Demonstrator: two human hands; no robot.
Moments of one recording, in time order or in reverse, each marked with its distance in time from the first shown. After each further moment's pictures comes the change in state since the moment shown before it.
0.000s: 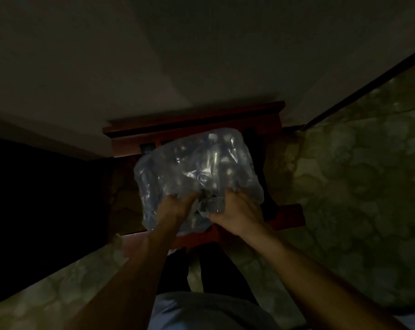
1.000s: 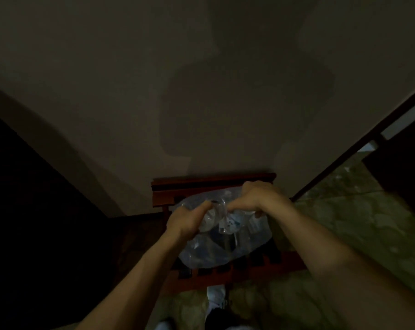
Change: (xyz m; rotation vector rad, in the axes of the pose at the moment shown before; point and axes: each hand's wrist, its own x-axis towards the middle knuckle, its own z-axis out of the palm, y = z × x) left_hand -0.143 0.006 -0.165 -0.245 -0.172 0.350; right_hand -0.136 -0.144 -0.109 -0.310 0.084 0.083
